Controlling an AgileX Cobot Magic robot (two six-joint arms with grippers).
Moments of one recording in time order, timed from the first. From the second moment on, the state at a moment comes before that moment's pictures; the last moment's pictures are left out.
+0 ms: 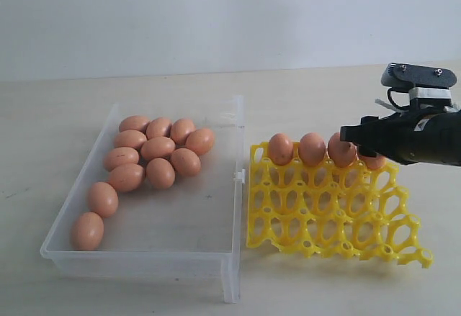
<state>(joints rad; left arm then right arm) -0.05 0.01 0.00 -0.19 0.37 0.10 0.17 1.76 -0.71 0.19 -0.23 0.05</state>
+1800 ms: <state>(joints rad) -0.05 0.01 0.00 -0.19 0.37 0.10 0.74 2.47 -2.12 0.18 0.98 -0.09</state>
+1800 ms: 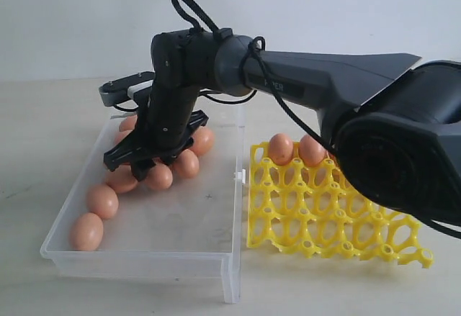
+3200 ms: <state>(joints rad) -0.05 0.01 0.00 -0.19 0.37 0.10 0.70 1.86 -1.24 0.25 0.16 -0.12</state>
